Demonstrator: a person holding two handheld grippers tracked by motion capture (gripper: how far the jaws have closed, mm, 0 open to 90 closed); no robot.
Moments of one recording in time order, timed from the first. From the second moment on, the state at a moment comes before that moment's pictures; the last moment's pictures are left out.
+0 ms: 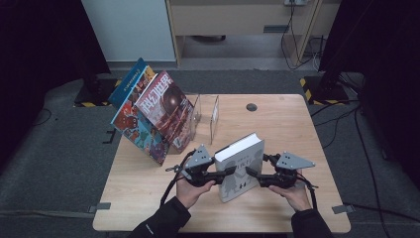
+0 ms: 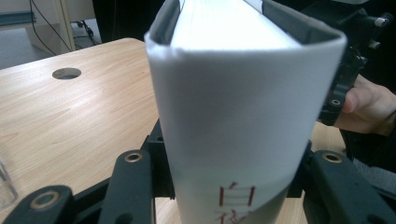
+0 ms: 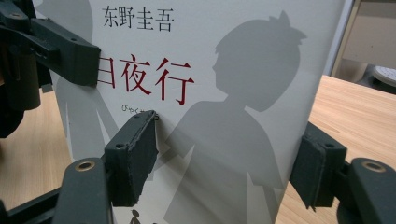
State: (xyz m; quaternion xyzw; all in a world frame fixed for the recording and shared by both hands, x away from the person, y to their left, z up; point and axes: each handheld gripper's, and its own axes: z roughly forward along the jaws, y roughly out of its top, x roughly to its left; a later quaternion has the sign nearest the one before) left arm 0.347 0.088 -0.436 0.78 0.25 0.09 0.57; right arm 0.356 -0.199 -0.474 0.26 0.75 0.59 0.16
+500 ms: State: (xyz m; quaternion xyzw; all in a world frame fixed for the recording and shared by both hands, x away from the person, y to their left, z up) left arm 0.339 0.071 -0.450 0.77 0.23 0.12 0.59; right arm 0.347 -0.204 -0.478 0.24 0.75 0.60 0.18
